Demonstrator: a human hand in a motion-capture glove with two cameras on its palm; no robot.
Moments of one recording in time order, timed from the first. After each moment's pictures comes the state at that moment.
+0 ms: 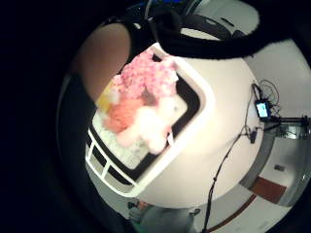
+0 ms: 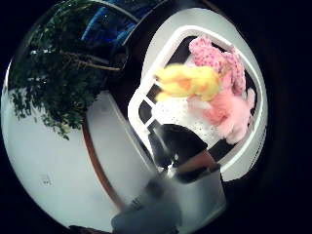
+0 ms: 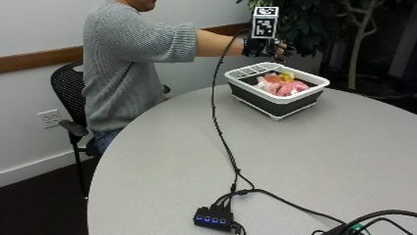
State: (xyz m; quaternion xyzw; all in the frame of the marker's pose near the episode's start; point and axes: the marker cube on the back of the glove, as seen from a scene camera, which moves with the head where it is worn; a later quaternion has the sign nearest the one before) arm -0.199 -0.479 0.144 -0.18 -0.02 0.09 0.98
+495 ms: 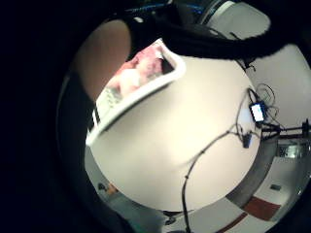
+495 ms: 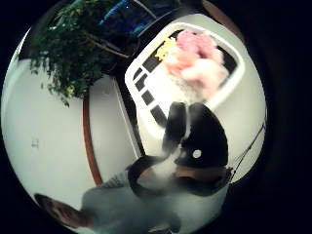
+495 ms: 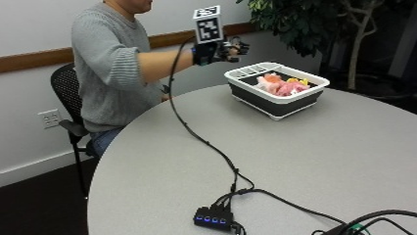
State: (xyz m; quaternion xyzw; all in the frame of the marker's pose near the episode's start) arm -0.088 -0.326 0.058 -0.11 -0.11 0.02 0.99
